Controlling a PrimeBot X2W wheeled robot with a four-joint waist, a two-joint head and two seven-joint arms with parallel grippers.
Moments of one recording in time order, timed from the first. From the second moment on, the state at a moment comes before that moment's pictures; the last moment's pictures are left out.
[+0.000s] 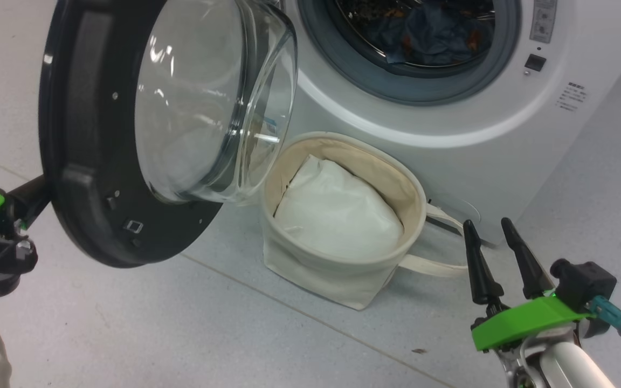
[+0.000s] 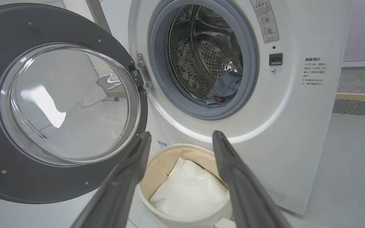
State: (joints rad) left arm -0.78 0.27 0.39 0.83 -1.14 -0.01 0.88; right arm -0.16 -0.22 0.29 0.18 0.49 0.13 -0.26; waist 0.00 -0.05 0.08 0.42
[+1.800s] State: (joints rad) left arm -0.54 0.07 0.25 0.18 -1.16 0.22 1.04; right arm -0.16 -0.16 0.27 0.16 0.47 0.13 -0.26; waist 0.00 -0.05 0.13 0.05
